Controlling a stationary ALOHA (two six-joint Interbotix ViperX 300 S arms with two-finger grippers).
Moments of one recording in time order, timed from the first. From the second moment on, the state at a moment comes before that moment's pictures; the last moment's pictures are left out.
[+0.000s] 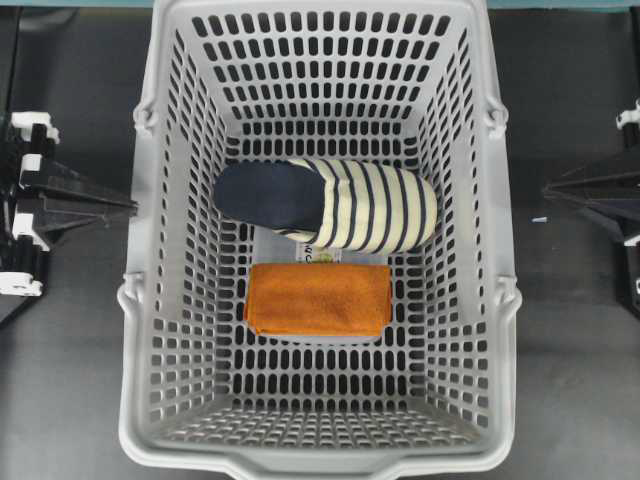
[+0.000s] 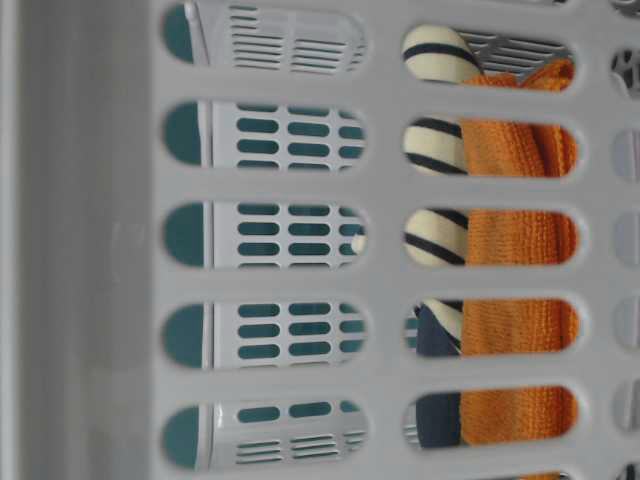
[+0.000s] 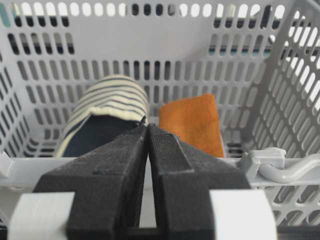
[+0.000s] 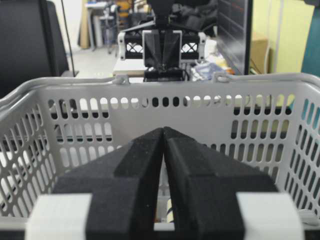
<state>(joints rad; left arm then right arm) 0.00 -0.97 1.18 0.00 -0.29 0.00 0.00 -0.97 1.18 0.00 -0.29 0.00</state>
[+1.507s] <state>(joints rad) -0.11 0.15 0.10 0.04 0.83 -0.12 0.01 -1.04 1.19 0.00 -0.19 0.04</state>
